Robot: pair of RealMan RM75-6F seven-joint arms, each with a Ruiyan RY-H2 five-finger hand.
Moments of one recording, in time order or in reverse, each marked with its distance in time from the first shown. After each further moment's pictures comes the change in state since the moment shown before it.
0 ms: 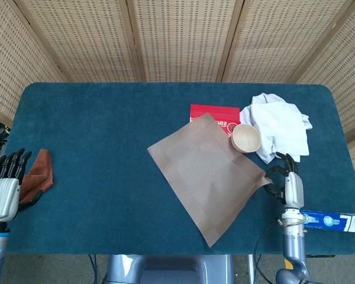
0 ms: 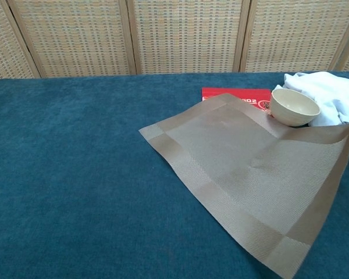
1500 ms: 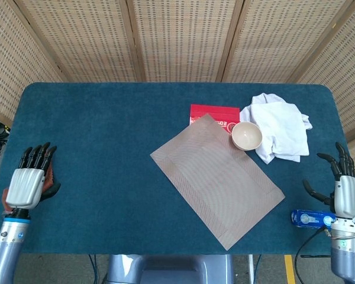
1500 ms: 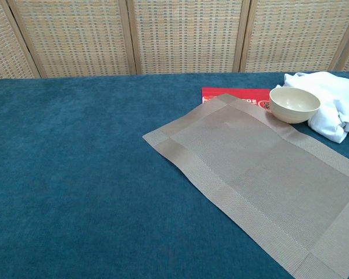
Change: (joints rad) left arm -0.116 -0.088 -0.040 0.072 -0.029 -0.127 0.098; right arm -0.098 0.315 -0.036 -0.103 -0.129 0.213 0.022
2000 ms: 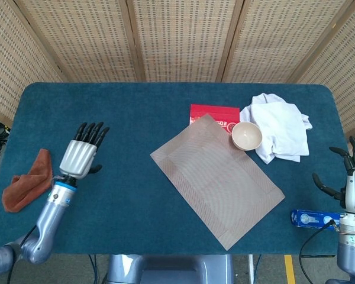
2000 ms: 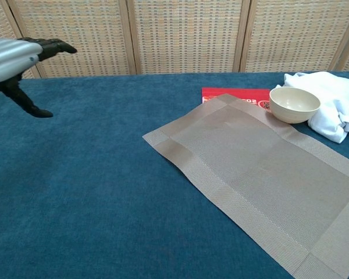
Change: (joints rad) left arm -0.306 -0.208 -0.119 0.184 -0.105 -0.257 0.162; right arm 0.014 0.022 0.036 0.019 0.050 -0.019 0.050
